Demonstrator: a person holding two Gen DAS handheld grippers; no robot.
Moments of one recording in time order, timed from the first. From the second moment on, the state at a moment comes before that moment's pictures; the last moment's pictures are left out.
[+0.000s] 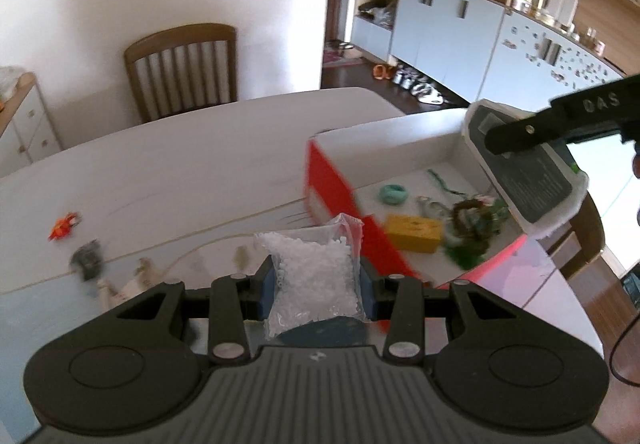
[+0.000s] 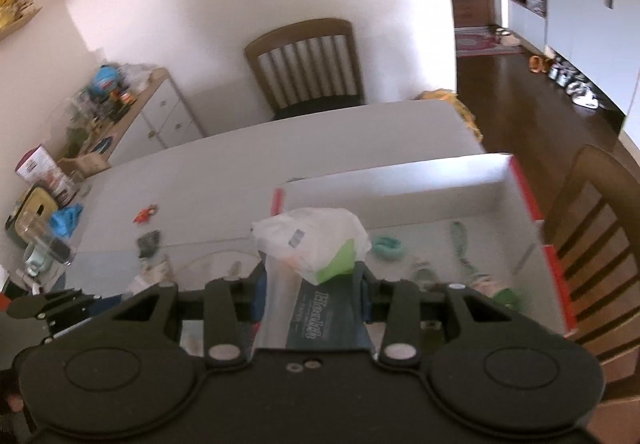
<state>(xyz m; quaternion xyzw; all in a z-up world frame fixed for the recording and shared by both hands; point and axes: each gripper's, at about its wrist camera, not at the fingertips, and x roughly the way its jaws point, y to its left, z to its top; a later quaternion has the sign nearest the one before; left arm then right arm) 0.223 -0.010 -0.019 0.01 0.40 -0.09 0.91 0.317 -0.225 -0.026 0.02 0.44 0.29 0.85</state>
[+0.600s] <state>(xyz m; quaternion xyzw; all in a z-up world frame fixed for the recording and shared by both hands) 0.281 -0.124 -0.041 0.03 0.42 -0.11 0.90 0.389 -0.293 -0.054 0.03 0.44 0.26 0.86</state>
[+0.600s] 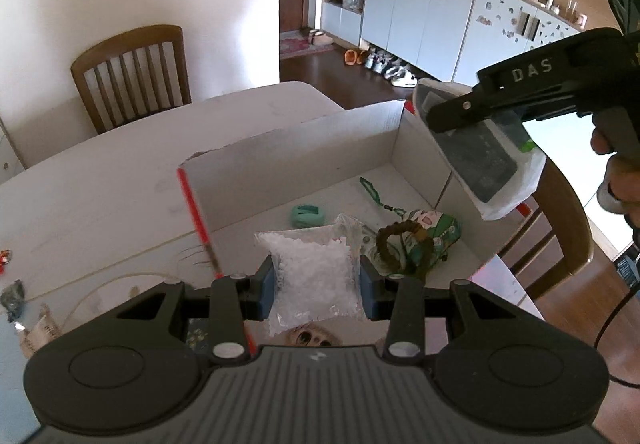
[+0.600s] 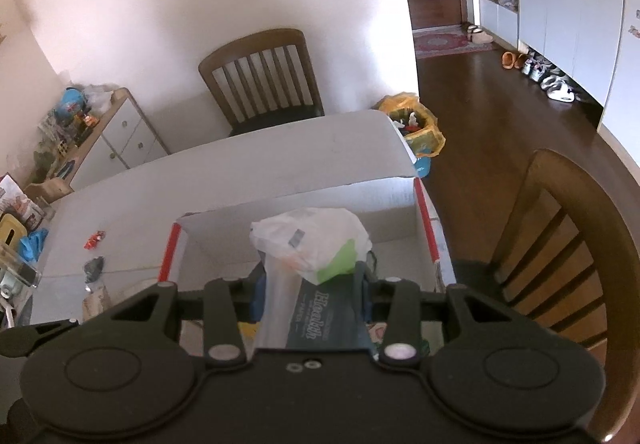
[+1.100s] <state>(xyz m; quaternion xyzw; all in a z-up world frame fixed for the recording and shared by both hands) 0.339 -0.148 -0.086 0.06 0.47 -0.08 0.88 0.432 -0.267 -0.104 -0.03 0.47 0.26 0.84</state>
